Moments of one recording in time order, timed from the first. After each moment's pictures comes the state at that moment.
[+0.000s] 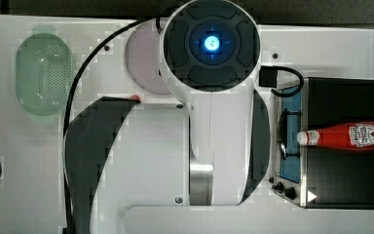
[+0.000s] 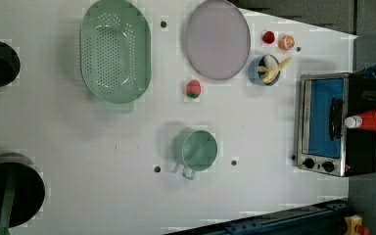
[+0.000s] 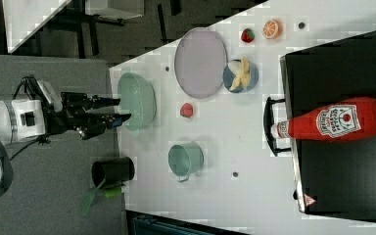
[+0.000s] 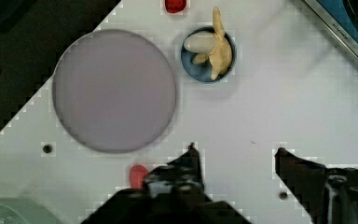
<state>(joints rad) 0.02 -0.02 -0.02 -1.75 -0.02 0.19 0.04</state>
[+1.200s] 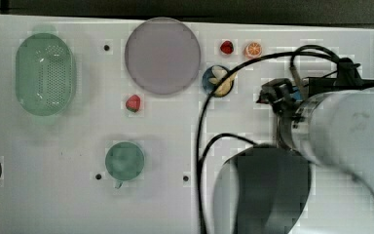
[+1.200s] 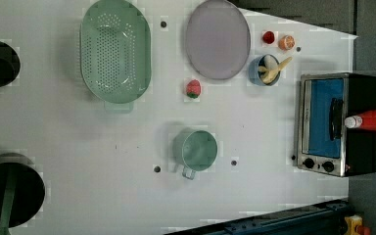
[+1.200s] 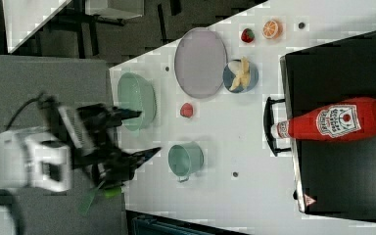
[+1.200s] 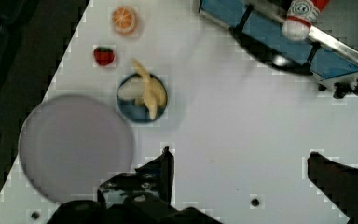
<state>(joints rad) 0.00 -0.13 -0.29 -1.83 0.00 0.19 0.05</state>
